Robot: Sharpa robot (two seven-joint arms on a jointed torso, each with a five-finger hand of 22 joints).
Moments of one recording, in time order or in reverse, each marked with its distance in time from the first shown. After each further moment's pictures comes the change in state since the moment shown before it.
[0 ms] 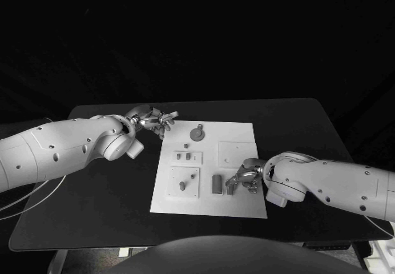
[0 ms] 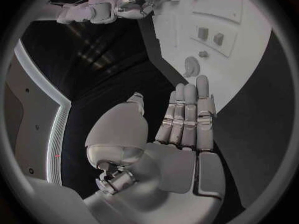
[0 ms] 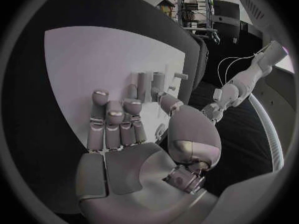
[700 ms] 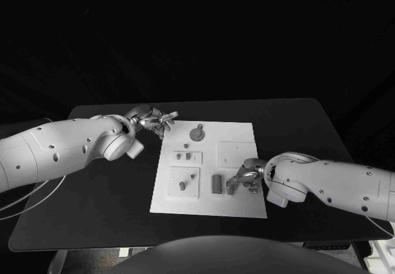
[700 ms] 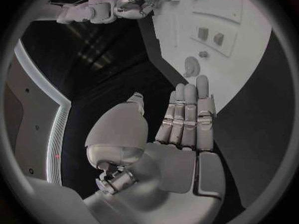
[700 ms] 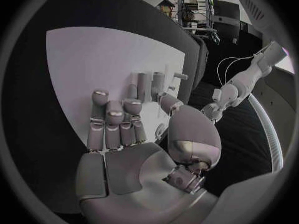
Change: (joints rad) left arm 0.000 0.001 0.000 -0.001 0.000 0.001 0.000; left_hand 0.000 0.000 0.000 0.000 0.000 -0.001 -0.002 0.000 0.000 0.000 0.000 0.000 0.000 0.000 0.000 0.000 0.001 0.000 0.000 0.000 0.000 0.001; right arm 0.000 -0.009 0.000 0.008 -0.005 -0.002 0.004; right_hand 0.000 0.000 0.000 0.005 0.000 0.000 0.000 0.000 0.000 0.000 0.000 0.000 0.000 0.001 -0.003 0.000 0.000 -0.001 0.000 0.000 0.000 0.000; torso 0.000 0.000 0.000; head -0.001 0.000
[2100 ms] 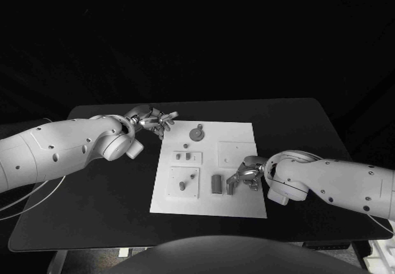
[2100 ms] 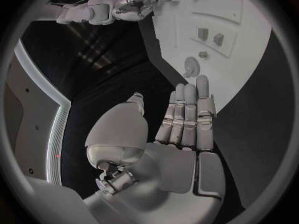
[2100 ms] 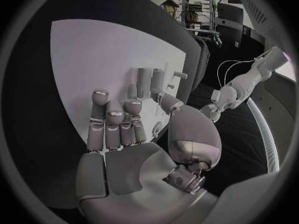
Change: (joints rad) left arm 0.000 0.000 0.000 0.000 0.000 0.002 -0.001; left_hand 0.000 0.000 0.000 0.000 0.000 -0.004 0.001 0.000 0.000 0.000 0.000 0.000 -0.001 0.000 0.000 0.000 0.001 0.000 0.000 0.000 0.000 0.001; right arm 0.011 -0.007 0.001 0.011 -0.044 -0.007 0.003; right_hand -0.004 -0.004 0.003 0.014 0.000 -0.002 0.002 0.000 0.000 0.000 0.000 0.000 0.001 -0.001 0.003 0.000 0.000 0.000 0.000 0.000 0.000 0.000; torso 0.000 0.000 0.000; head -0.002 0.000
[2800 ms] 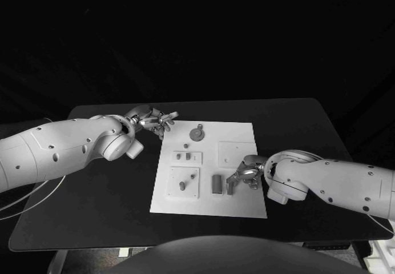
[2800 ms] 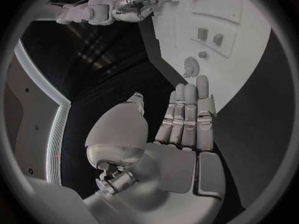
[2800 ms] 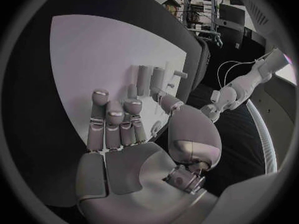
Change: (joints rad) left arm 0.000 -0.001 0.000 0.000 0.000 0.002 -0.002; left_hand 0.000 0.000 0.000 0.000 0.000 0.001 -0.001 0.004 -0.001 0.000 0.000 0.000 -0.001 0.000 0.000 0.000 0.000 0.000 0.000 0.000 0.000 0.001; right arm 0.001 0.004 0.000 -0.003 -0.021 -0.010 0.006; right_hand 0.004 -0.004 0.000 0.000 0.000 0.000 -0.003 0.000 0.000 0.000 0.000 0.000 0.000 0.001 -0.003 0.000 0.000 -0.001 0.004 -0.004 0.000 0.000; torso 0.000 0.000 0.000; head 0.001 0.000
